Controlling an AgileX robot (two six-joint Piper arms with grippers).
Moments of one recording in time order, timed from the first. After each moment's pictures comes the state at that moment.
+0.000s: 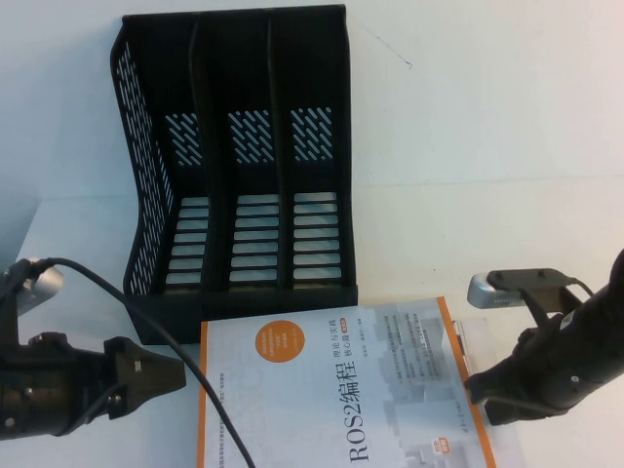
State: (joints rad) right arm 0.38 1.70 -0.85 0.49 0.62 -0.25; left arm -0.02 1.16 -0.55 -1.08 0.78 0.66
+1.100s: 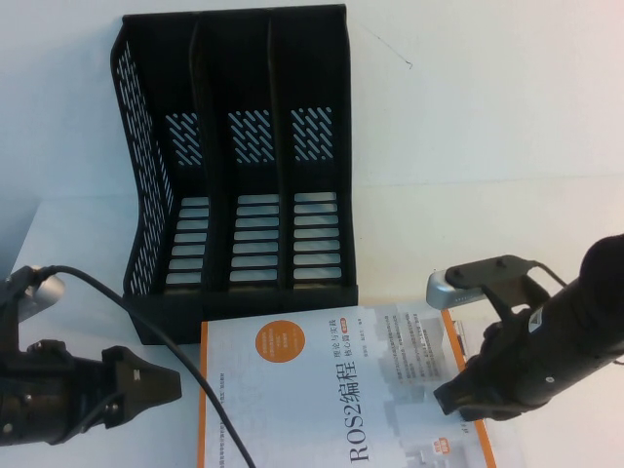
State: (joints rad) right arm 0.51 1.63 -0.90 0.42 0.66 -0.20; left arm -0.02 1.16 -0.55 -1.02 0.79 0.61
